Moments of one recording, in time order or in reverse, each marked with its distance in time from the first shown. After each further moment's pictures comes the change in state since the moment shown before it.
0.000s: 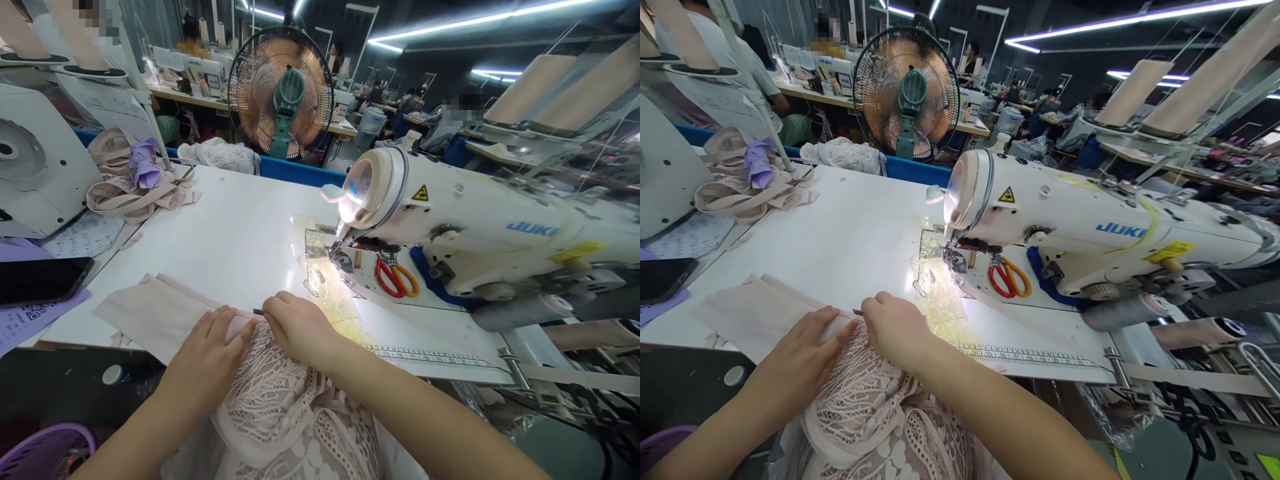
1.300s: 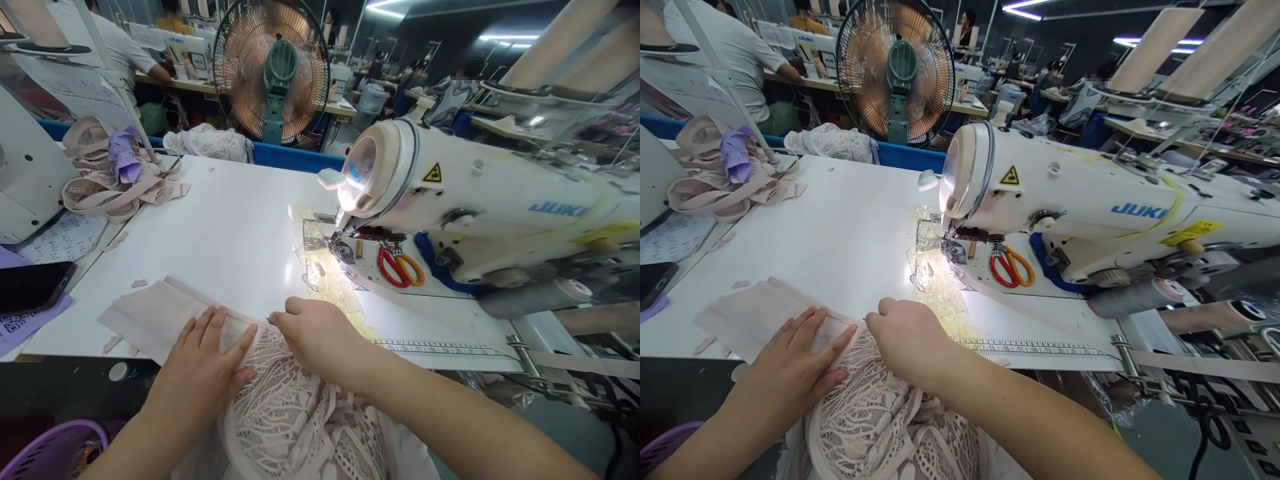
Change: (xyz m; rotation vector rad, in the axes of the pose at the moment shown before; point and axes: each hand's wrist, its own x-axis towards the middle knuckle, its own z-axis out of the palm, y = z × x) left_hand 0.007 0.006 -0.012 0.136 -0.113 0.021; right_hand -0.020 0.008 -0.016 -0.168 -0.122 -0.060
